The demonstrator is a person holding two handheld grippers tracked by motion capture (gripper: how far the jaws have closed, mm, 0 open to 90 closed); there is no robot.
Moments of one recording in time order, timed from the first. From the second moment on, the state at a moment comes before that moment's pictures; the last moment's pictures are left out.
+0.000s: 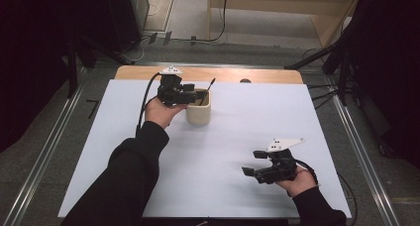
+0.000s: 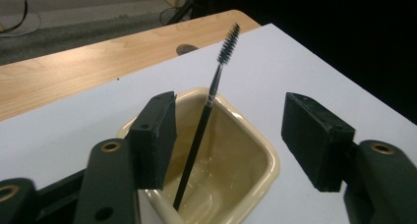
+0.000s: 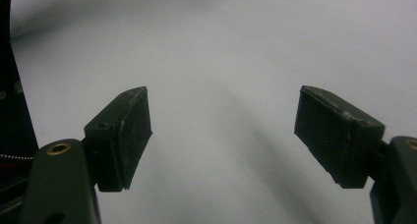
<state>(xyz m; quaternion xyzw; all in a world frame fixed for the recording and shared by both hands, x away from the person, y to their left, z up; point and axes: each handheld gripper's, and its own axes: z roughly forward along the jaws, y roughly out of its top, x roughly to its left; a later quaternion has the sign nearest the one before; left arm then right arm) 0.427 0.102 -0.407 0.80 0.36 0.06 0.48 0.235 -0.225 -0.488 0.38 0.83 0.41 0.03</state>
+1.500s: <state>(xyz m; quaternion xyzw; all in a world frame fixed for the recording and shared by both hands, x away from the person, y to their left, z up) 0.362 0.135 -0.411 0.85 0.30 -0.04 0.43 0.236 -0.225 -0.489 0.39 0.82 0.41 0.03</state>
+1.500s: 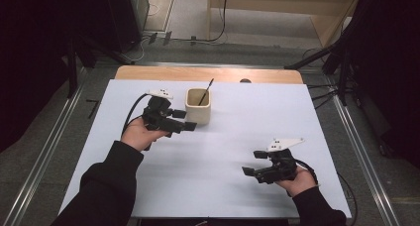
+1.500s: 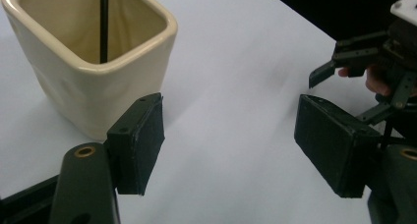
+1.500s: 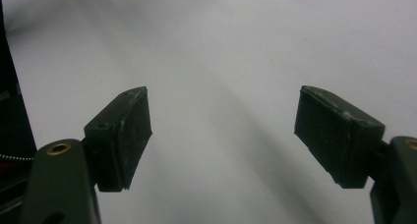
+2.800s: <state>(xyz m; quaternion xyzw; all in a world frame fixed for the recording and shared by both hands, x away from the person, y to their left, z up) 0.312 0.158 -0.454 0.88 0.26 -0.03 0.40 0.237 -0.227 -0.490 0.39 0.82 0.41 0.02</state>
